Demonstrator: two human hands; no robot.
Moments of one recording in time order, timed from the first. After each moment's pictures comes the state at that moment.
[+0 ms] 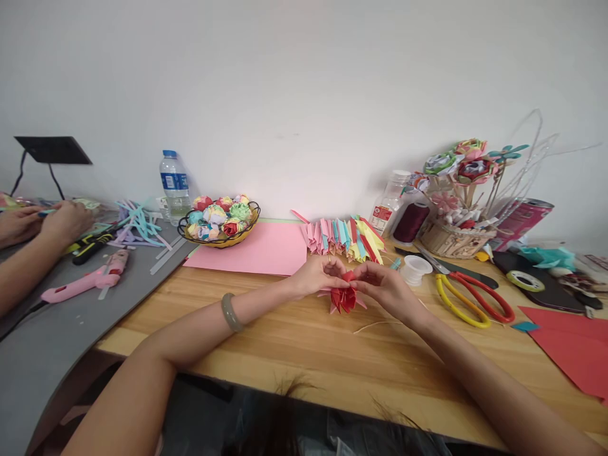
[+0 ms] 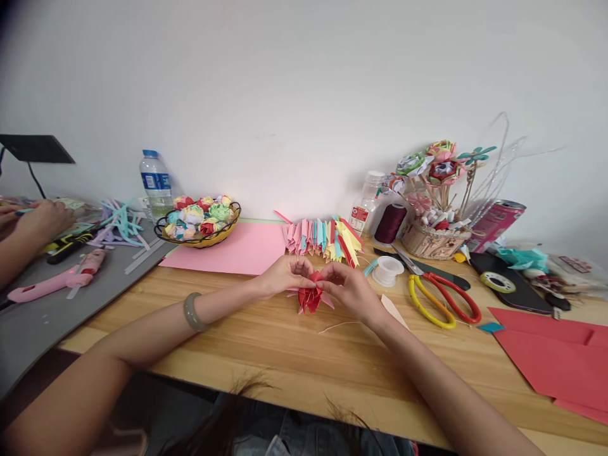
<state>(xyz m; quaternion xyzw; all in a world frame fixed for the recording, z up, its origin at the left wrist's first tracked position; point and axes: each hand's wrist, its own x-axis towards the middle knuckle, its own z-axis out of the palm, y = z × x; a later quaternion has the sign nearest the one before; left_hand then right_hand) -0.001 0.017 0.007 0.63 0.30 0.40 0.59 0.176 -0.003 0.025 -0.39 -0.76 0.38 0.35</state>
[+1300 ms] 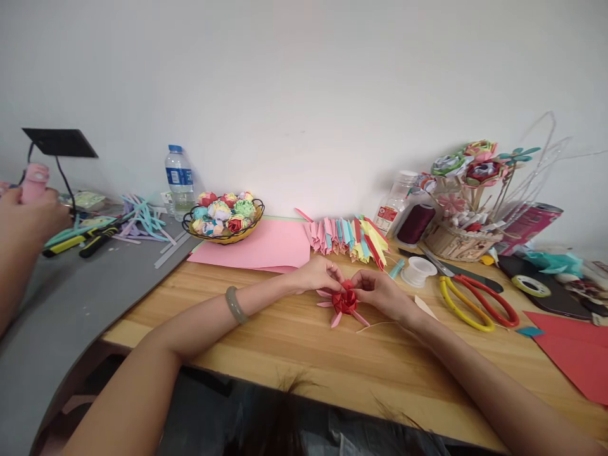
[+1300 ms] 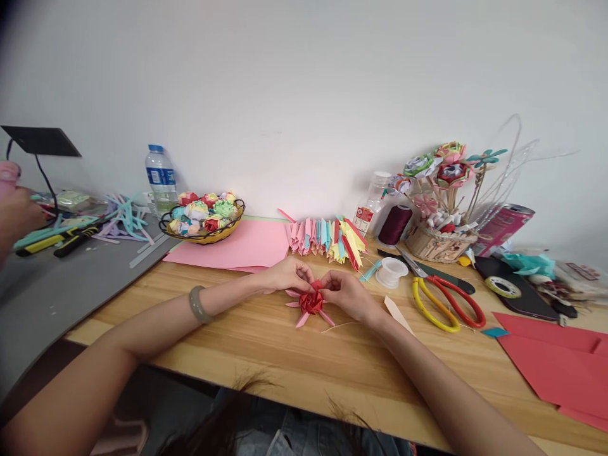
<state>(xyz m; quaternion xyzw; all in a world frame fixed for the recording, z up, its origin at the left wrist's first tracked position) -0.008 0.023 0.005 0.66 0.39 0.27 0.59 0.172 0.006 0.007 -0.42 -0.70 0.50 0.28</state>
